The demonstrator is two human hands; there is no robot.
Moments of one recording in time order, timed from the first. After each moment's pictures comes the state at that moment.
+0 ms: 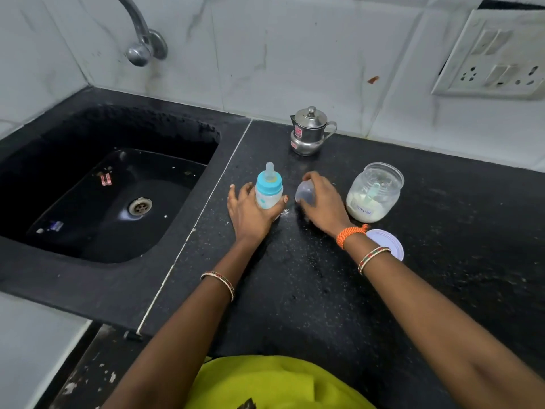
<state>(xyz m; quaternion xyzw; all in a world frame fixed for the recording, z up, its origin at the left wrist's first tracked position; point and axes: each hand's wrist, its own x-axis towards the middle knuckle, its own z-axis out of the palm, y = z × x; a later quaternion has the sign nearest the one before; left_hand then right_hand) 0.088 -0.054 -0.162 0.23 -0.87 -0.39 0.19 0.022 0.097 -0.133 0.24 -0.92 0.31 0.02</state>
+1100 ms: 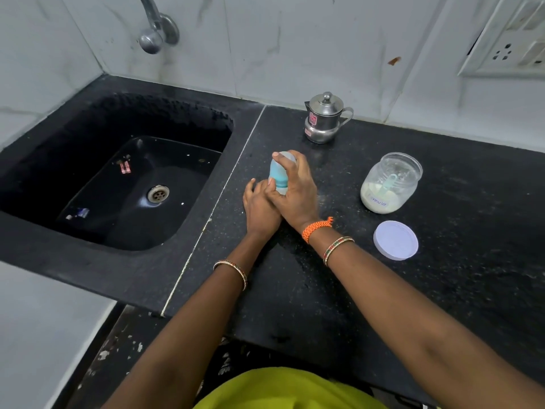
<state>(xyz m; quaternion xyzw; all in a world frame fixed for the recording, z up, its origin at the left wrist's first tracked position) 0.097 -0.058 -0.161 0.18 -0.88 -0.41 0.15 0.064 0.020 -0.121 0.31 -0.83 0.42 0.20</state>
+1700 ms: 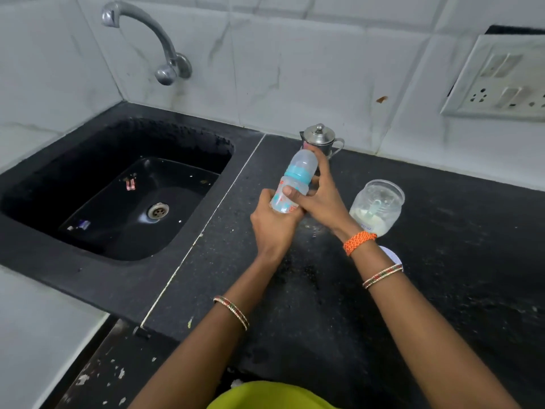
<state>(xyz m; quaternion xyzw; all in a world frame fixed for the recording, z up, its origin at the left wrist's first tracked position) 0.121 0.007 -0.080 0.25 -0.73 -0.59 0.26 0.039 0.087 -0.066 0.26 -0.72 0.64 -0.10</state>
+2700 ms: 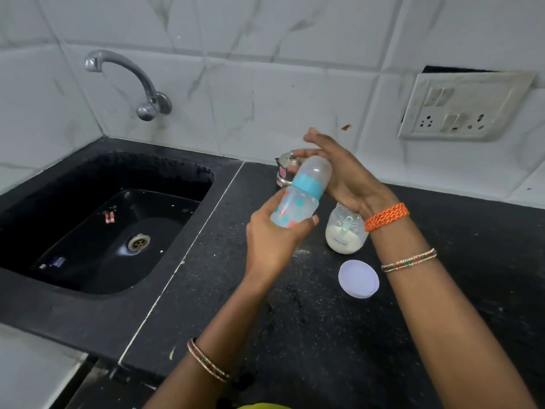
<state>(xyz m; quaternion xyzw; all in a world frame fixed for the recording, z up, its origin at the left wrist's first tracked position) 0.154 0.038 -0.009 0.13 -0.72 -0.65 0.21 0.044 0.125 0.056 0.16 -0.64 0.71 -0.22</state>
